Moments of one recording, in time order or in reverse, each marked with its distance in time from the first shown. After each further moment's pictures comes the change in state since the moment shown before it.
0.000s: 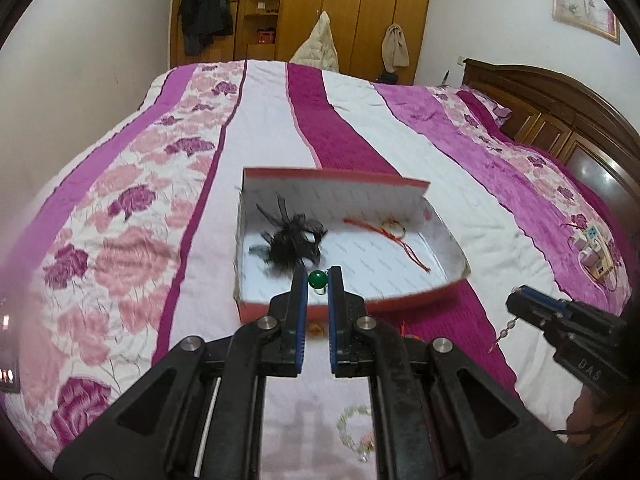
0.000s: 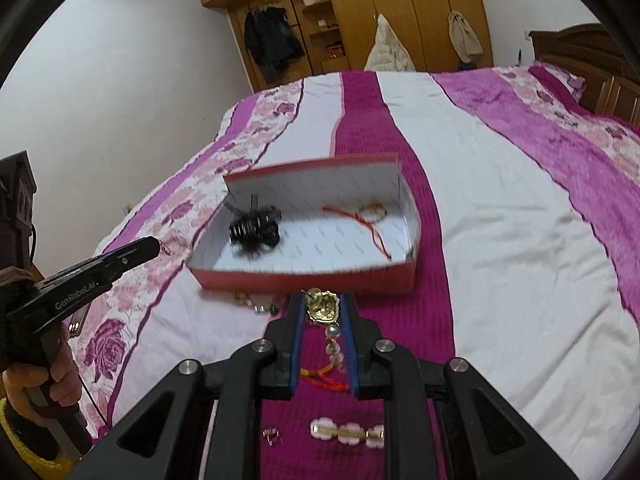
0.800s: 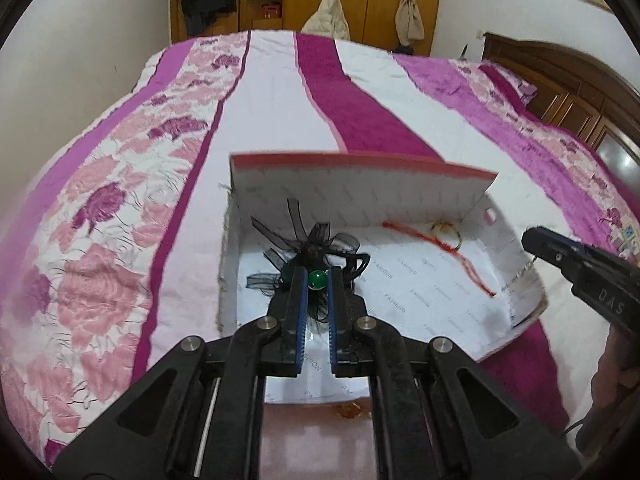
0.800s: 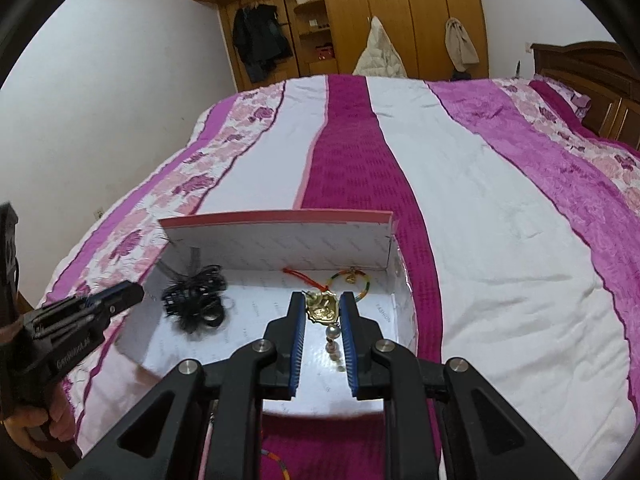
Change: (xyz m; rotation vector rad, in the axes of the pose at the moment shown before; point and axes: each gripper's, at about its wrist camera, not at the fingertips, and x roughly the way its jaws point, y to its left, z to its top) left arm 0.109 0.011 0.018 0.016 0.107 0.054; right arm 0.112 -0.032 0.072 -0.015 0.025 -0.083
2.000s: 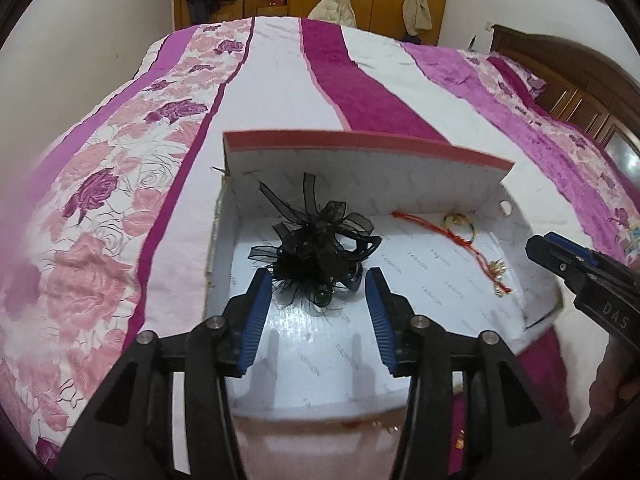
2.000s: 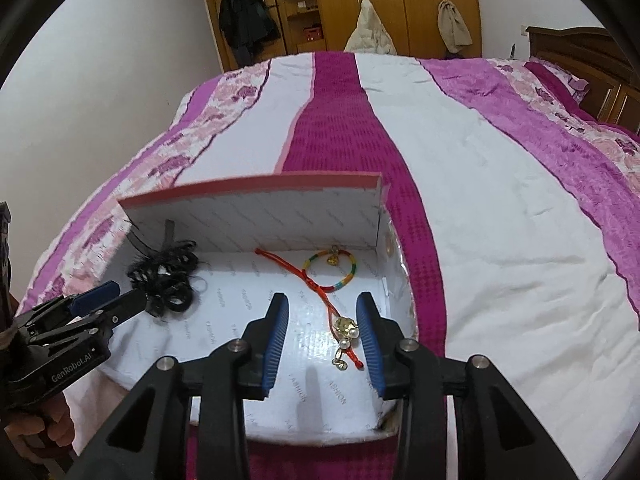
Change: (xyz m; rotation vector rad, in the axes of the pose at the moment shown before) left arm 0.005 0.000 0.000 -0.027 0.031 0.006; right arm 0.019 -0.007 -0.009 0.021 0.033 -0.023
